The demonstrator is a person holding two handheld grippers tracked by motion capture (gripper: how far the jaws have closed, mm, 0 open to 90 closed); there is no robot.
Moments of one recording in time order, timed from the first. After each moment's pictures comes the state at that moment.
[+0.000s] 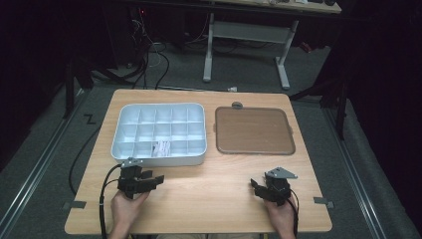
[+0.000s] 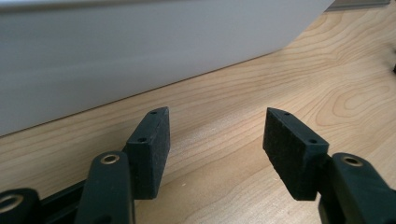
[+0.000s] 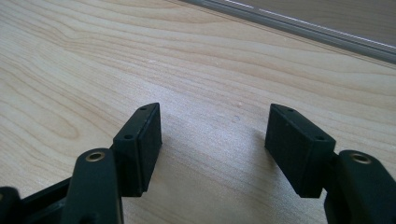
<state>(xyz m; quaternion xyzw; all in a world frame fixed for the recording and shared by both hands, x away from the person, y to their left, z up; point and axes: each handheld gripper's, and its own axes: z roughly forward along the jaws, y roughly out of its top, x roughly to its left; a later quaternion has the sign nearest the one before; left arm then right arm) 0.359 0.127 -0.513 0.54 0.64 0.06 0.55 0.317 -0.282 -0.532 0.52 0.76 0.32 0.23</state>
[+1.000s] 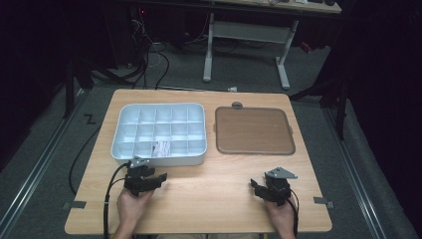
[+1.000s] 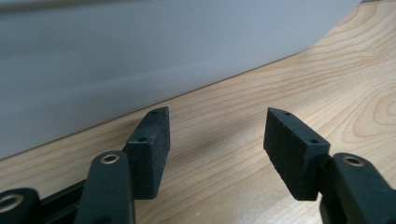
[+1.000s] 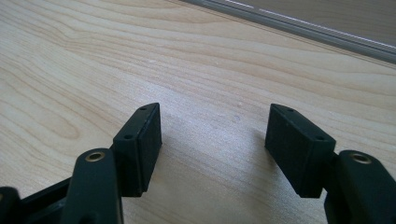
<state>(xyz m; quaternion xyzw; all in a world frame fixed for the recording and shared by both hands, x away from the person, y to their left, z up) 0.368 0.115 -0.528 0.55 0.63 0.10 0.55 0.317 -0.282 -0.532 0.52 0.76 0.32 0.23</state>
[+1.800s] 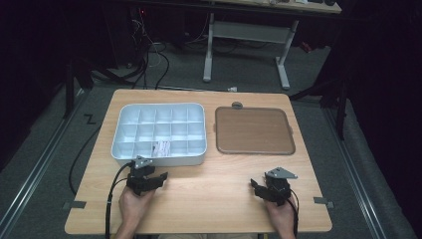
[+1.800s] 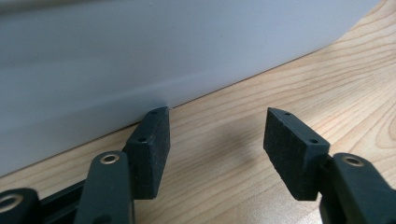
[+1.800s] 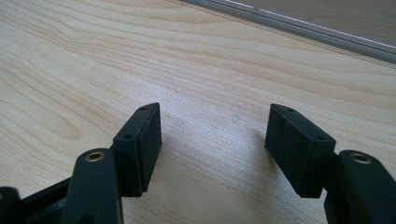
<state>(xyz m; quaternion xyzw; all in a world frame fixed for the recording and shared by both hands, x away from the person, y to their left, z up) 0.372 0.109 -0.537 0.56 0.61 0.14 0.54 0.317 -0.282 -0.532 0.52 0.76 0.32 0.23</state>
